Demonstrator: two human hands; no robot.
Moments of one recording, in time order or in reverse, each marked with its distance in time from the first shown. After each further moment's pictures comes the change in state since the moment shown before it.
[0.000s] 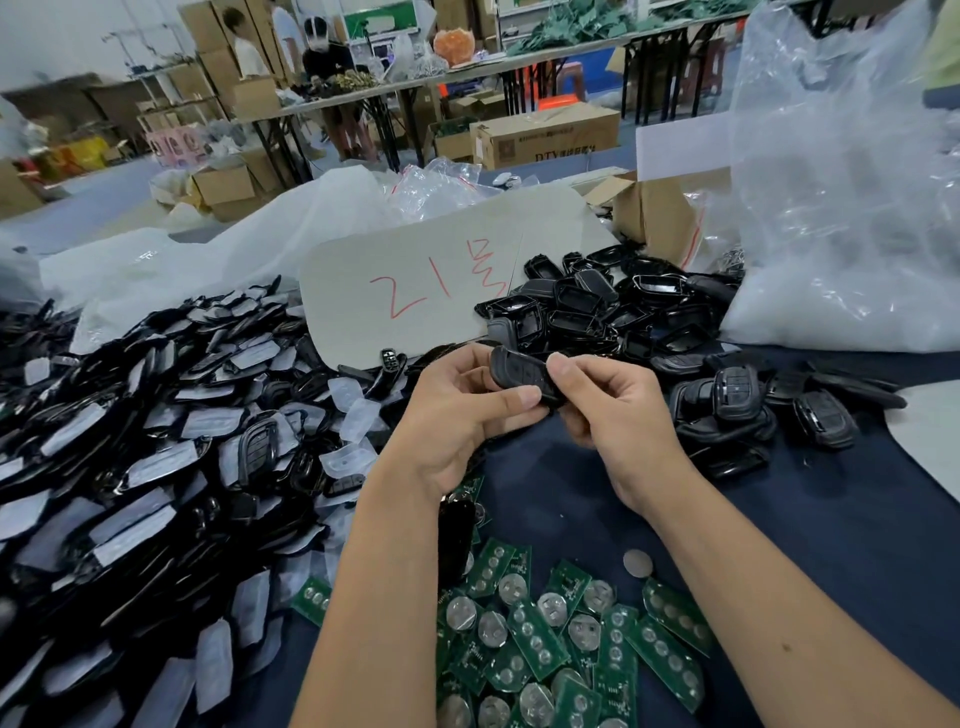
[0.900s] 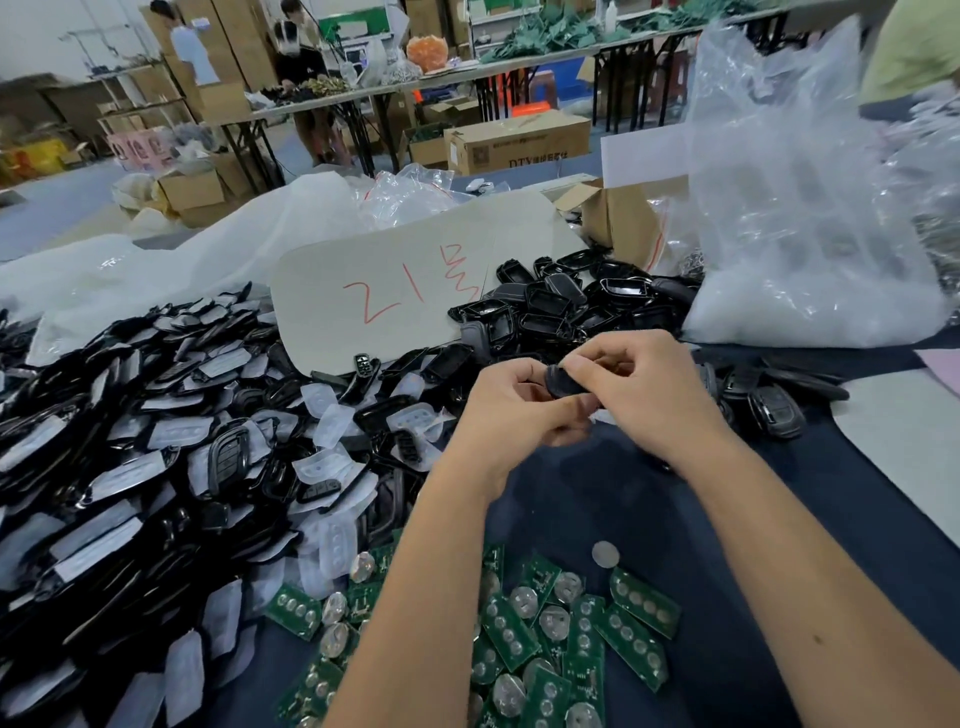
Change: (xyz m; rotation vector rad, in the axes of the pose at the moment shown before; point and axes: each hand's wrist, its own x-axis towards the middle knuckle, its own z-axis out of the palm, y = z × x) left_hand 0.009 -0.026 0.053 0.278 -0.026 -0.064; right_hand 0.005 -0.047 -0.044 -0.744 0.085 -0.076
